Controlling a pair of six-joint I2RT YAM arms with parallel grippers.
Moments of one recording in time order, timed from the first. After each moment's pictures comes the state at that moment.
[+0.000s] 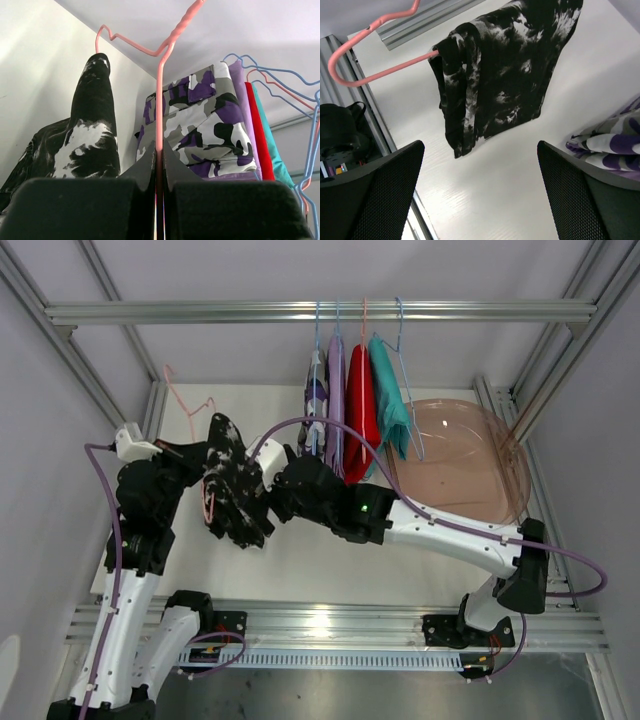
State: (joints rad) left arm -0.10 0.67 0.87 -0.32 -0.08 -0.80; right arm 1.24 1.59 1.58 -0.36 0.20 0.03
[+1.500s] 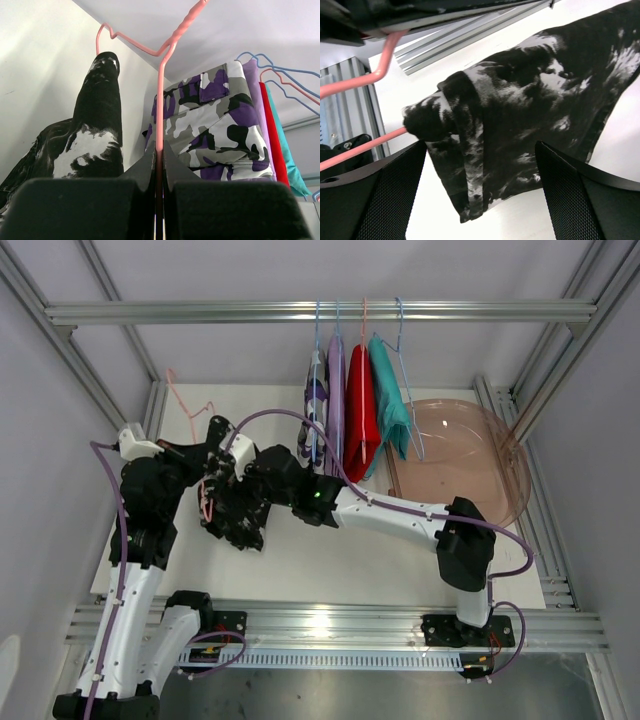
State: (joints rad) left arm -0.06 0.70 0.83 -0.29 -0.05 -0.80; right arm 1.14 1.91 1.63 -0.03 -0.05 0.06
